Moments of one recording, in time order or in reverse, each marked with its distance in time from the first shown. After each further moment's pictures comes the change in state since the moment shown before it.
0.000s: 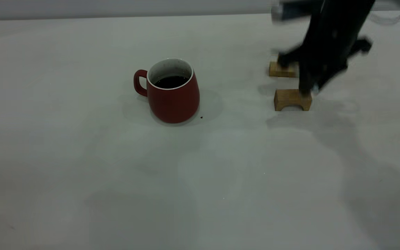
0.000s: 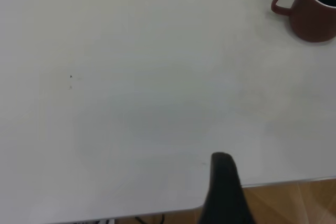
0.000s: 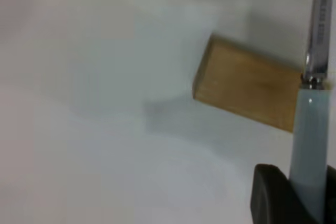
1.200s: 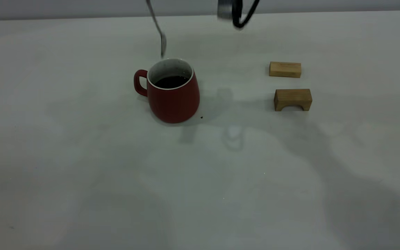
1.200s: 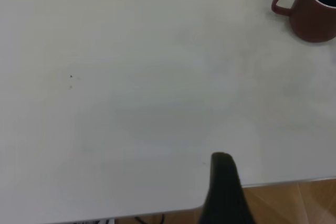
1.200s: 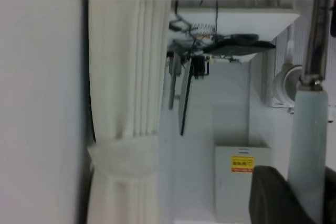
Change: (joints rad) left arm 0.000 0.000 0.000 0.000 0.000 -0.001; right arm 0.148 0.031 -0.083 1.634 0.239 0.884
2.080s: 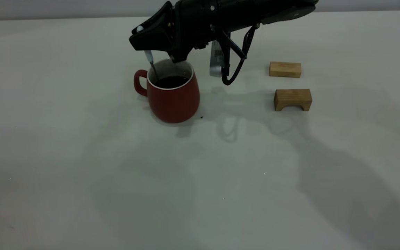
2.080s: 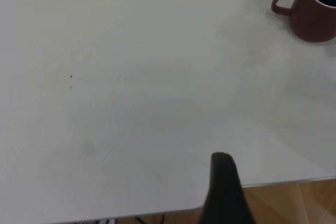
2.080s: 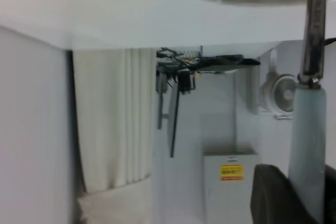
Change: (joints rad) left arm 0.000 0.000 0.000 0.000 0.000 0.000; right arm -0.012 0.311 -0.218 -0.007 0.068 -0.087
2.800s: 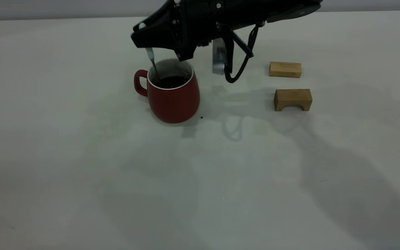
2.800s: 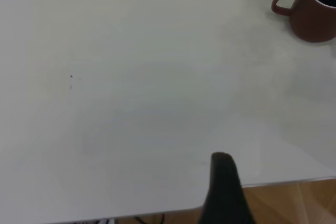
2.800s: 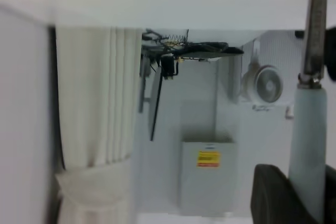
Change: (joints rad) left arm 0.000 0.000 0.000 0.000 0.000 0.000; right arm -0.022 0.006 -0.008 -0.002 0.065 -0.083
